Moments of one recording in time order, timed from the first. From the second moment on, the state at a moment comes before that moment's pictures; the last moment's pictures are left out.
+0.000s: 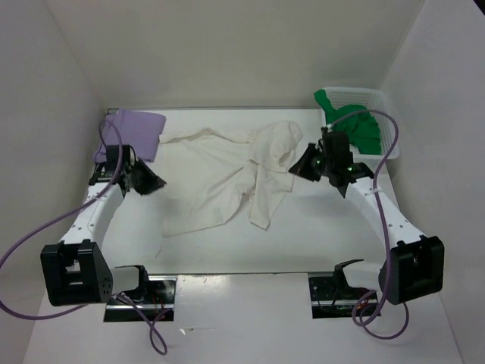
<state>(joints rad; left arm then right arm) 0.10 1.27 1.01 -0.52 0.25 -0.69 0.22 1.26 1.07 -0.40 -0.23 0.66</state>
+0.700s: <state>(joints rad) 0.23 1.19 0.57 -0.72 0.26 -1.00 0.28 1.14 0.75 -0.46 -0.34 0.72</state>
